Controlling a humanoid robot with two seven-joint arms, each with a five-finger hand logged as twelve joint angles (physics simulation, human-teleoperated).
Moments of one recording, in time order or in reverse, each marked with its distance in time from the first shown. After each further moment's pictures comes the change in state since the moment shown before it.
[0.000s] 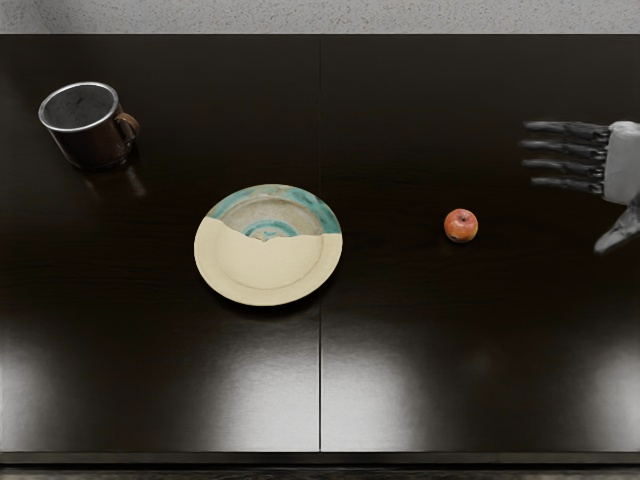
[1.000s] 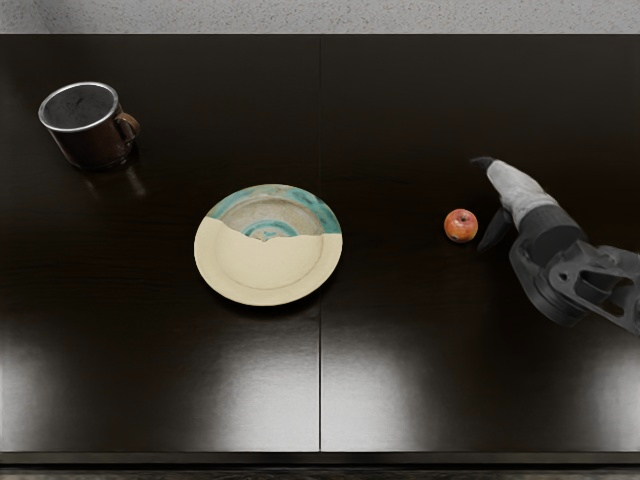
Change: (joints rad) left arm 0.000 0.000 0.000 0.000 0.000 0.000 0.000; right arm 0.019 0.766 -0.247 -0.215 -1.272 -1.056 -0.446
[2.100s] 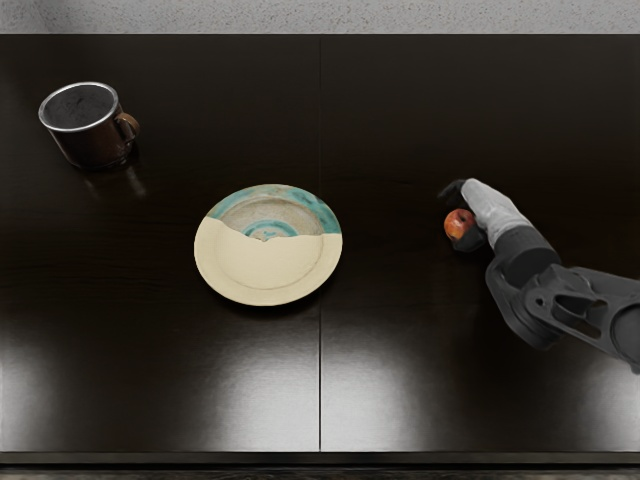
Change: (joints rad) left arm 0.000 0.000 0.000 0.000 0.000 0.000 0.000; right arm -0.025 0.050 -0.044 0.036 -0.012 -0.064 -0.001
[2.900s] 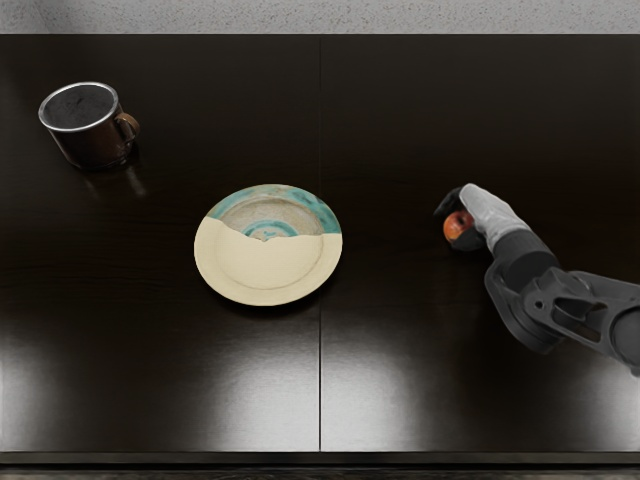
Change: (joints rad) left arm 0.000 0.000 0.000 0.000 0.000 0.000 0.000; right arm -0.008 0.000 0.002 0.009 0.010 0.005 -0.001
